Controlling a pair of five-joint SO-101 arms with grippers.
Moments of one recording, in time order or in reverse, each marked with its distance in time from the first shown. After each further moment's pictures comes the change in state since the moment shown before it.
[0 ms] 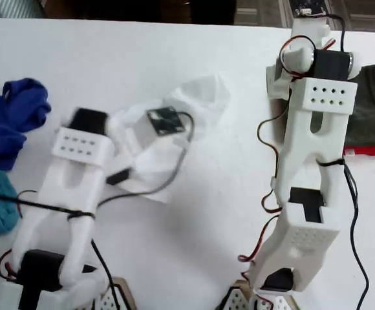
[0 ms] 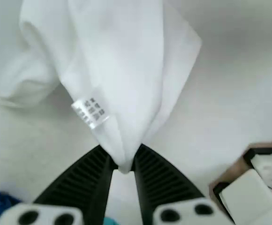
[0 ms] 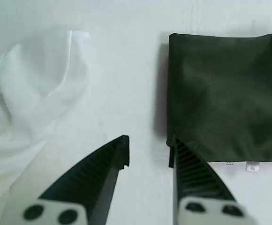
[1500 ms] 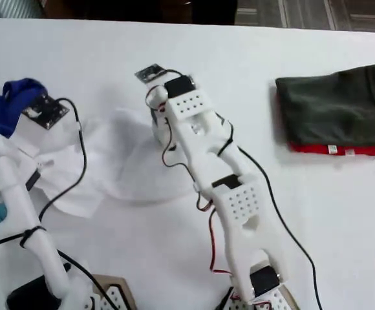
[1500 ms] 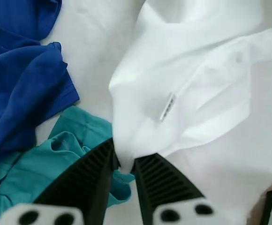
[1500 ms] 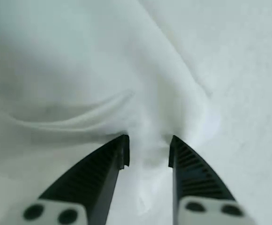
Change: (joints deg) left arm -38.8 -11.6 10.9 -13.7 -7.8; right arm -31.6 26.5 0.3 -2.3 1.6
